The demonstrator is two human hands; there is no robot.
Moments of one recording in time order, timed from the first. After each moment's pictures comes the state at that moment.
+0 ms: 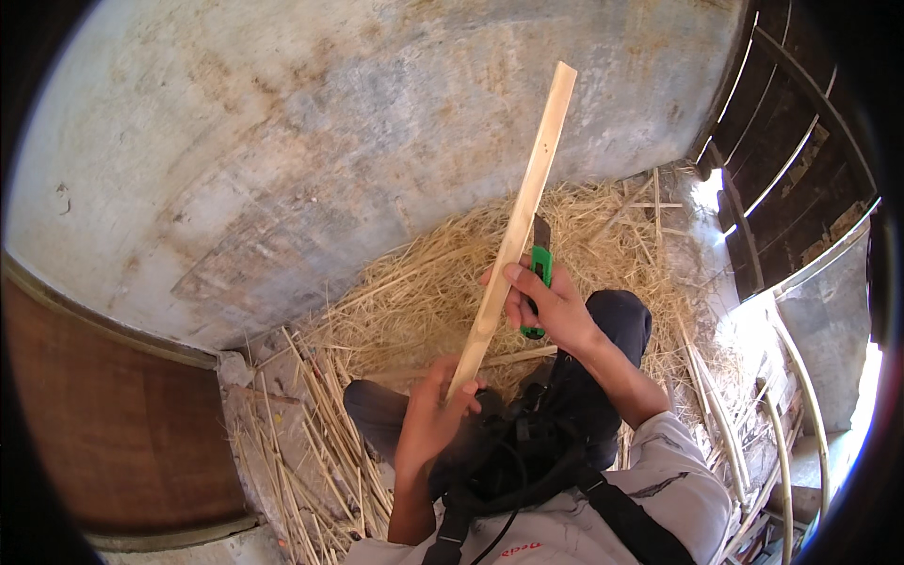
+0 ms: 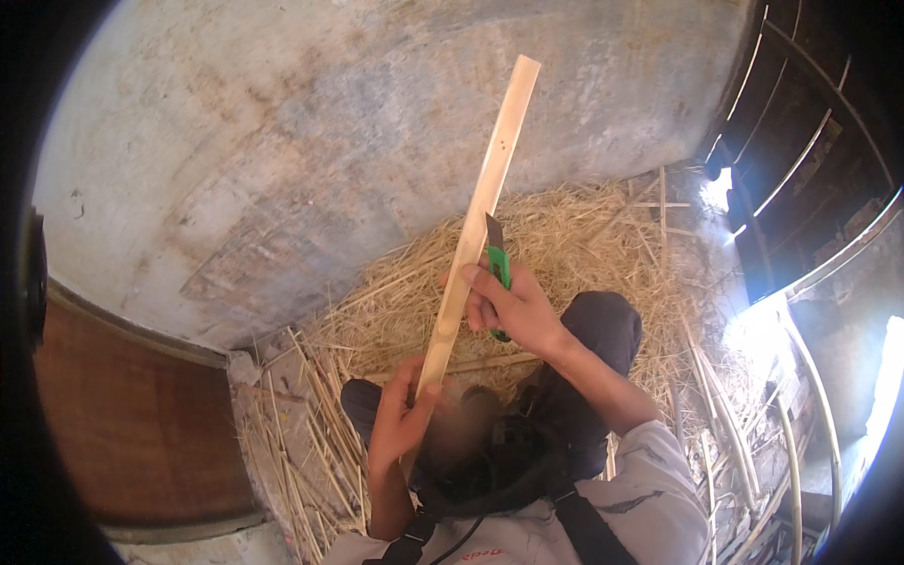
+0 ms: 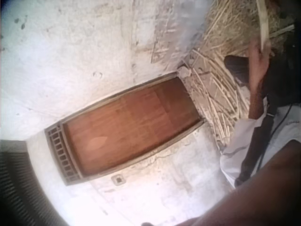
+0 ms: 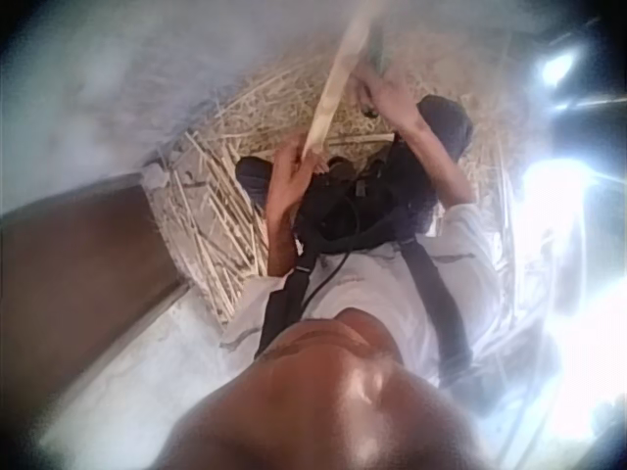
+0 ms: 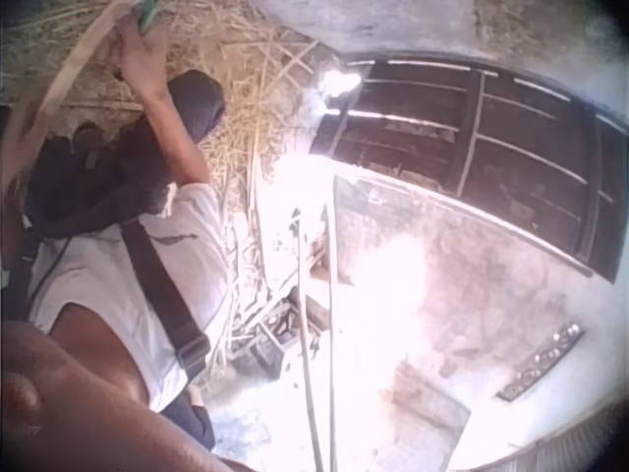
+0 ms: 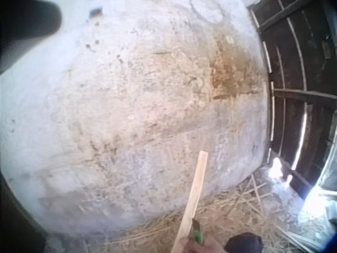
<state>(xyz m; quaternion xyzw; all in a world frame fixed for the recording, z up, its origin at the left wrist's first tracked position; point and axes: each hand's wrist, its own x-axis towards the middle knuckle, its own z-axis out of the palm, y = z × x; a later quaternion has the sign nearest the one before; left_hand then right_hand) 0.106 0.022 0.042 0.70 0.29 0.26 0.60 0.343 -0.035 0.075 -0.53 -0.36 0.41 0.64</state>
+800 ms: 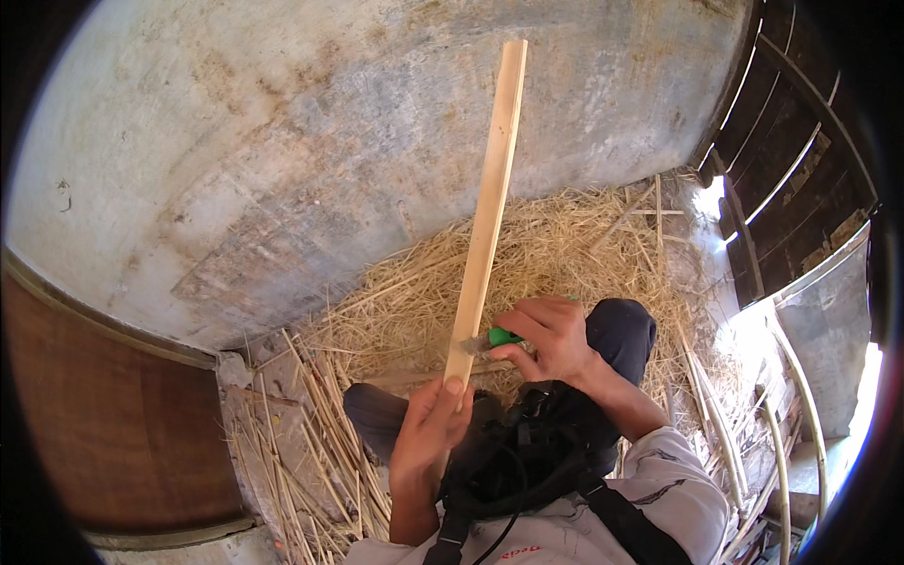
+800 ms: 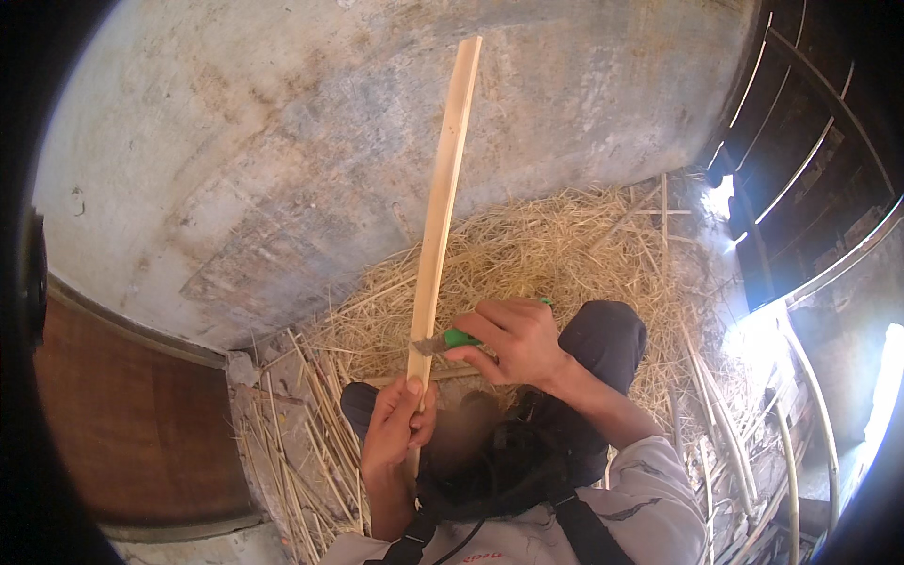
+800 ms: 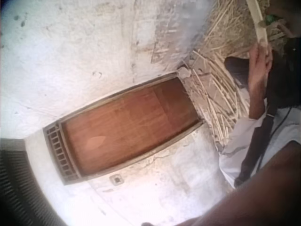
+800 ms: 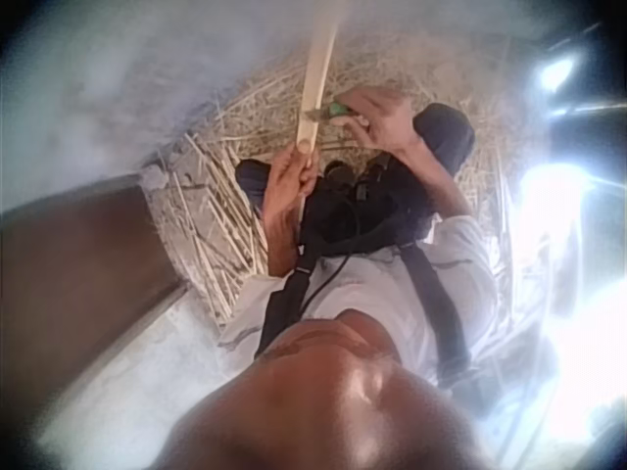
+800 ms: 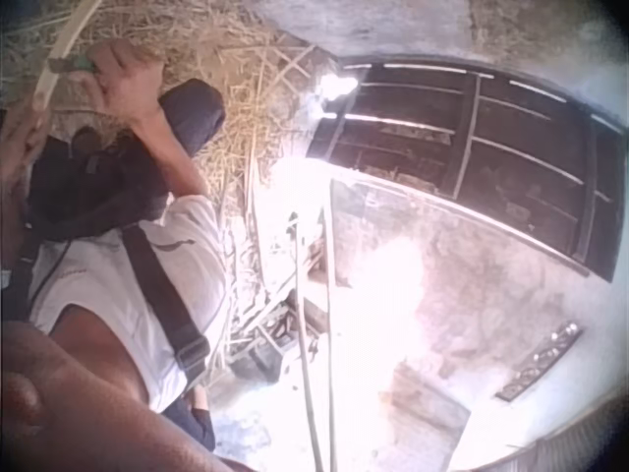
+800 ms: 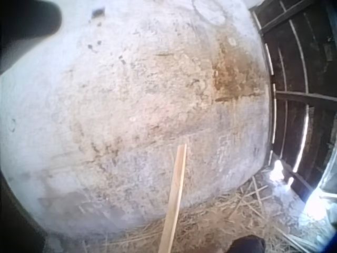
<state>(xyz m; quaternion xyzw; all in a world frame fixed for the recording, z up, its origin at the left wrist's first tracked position) 0.097 0.024 0.071 0.52 0.30 0.15 0.78 0.333 -0.046 0.058 -0.58 -0.66 -0.12 0.46</state>
